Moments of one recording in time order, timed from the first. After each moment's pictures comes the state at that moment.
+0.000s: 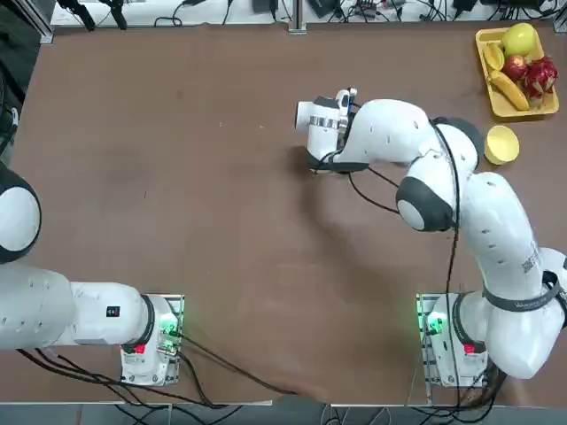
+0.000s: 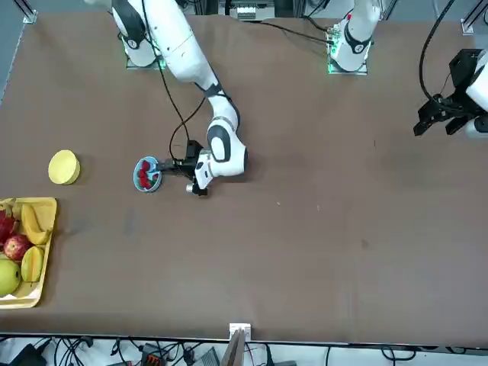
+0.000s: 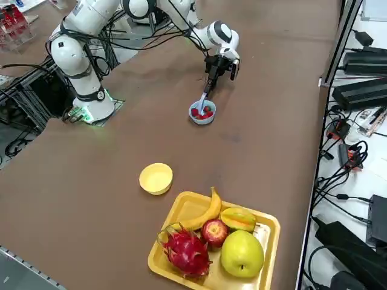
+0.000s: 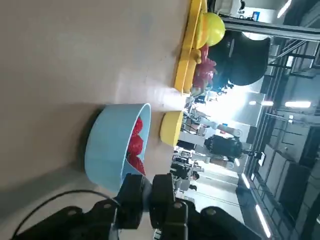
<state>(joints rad) 0.82 1.00 -0.08 -1.34 -0.78 1.27 0.79</state>
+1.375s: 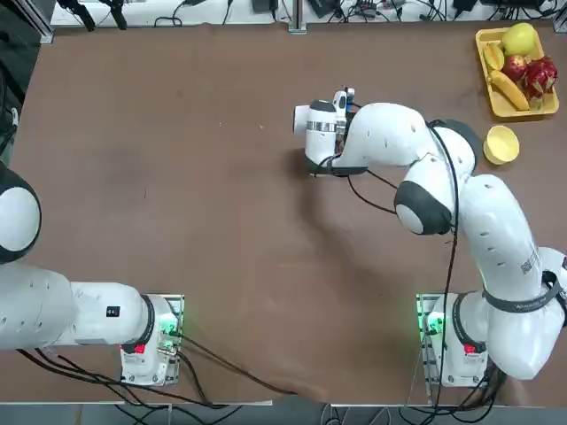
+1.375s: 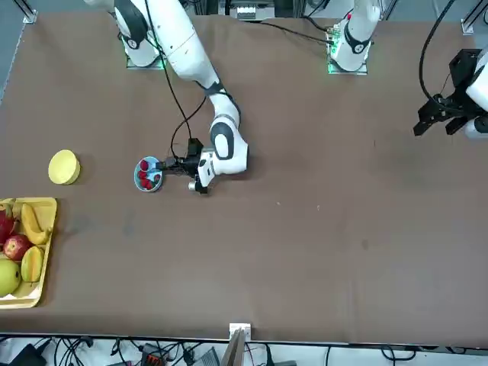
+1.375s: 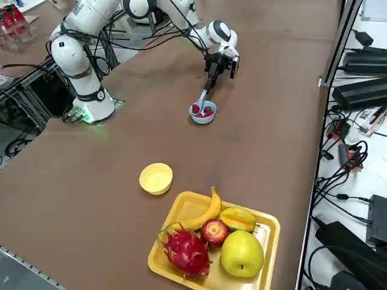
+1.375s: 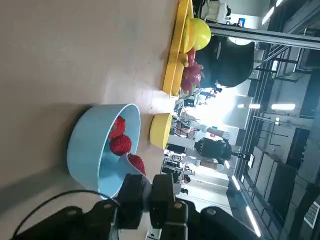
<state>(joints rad) 0.85 1.01 -0.08 -1.33 -0.82 1.24 0.79</state>
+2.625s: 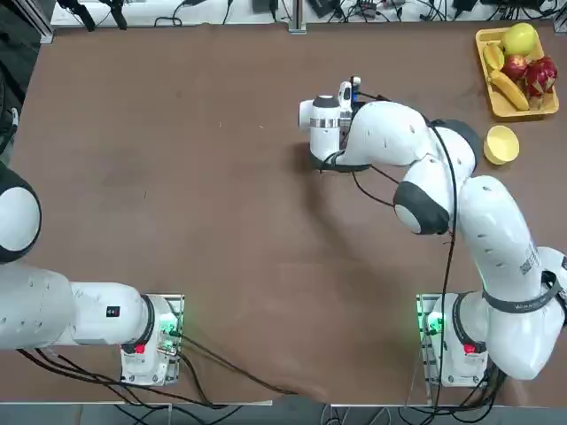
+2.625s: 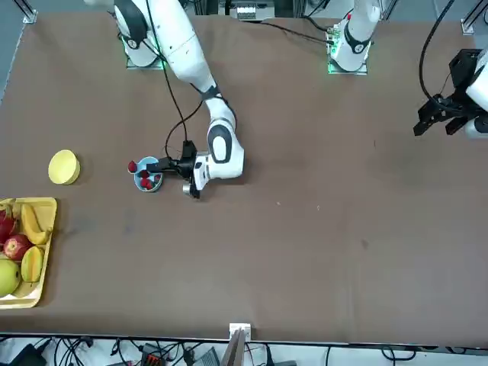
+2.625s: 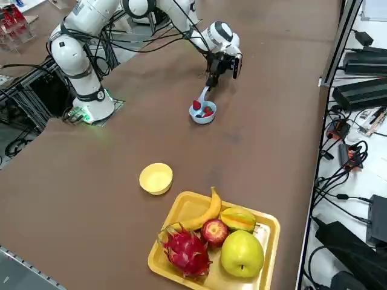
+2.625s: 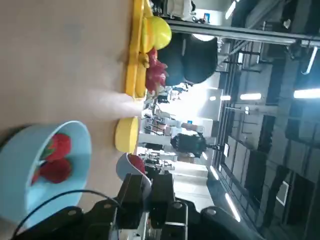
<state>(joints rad) 0.86 1.01 -0.16 -1.32 -0.89 1.17 0.79</state>
